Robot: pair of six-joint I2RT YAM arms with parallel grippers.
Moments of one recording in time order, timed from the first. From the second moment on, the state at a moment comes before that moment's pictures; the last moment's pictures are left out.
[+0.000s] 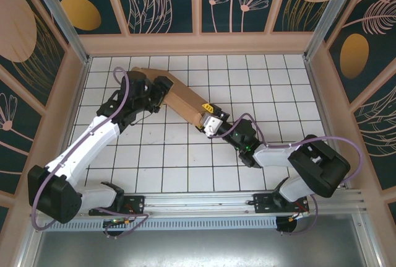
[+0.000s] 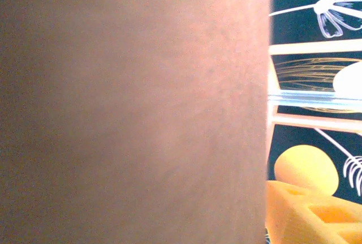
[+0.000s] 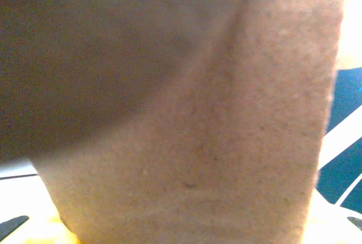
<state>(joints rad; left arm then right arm) -0.45 1.25 1.07 -0.36 0.16 -1.29 0.80 1.45 0.42 1.06 -0.09 -0.61</state>
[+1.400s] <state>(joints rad) -0.45 1.32 0.97 -0.21 0.30 -0.94 0.63 1.79 0.35 1.34 -0.54 -0.11</state>
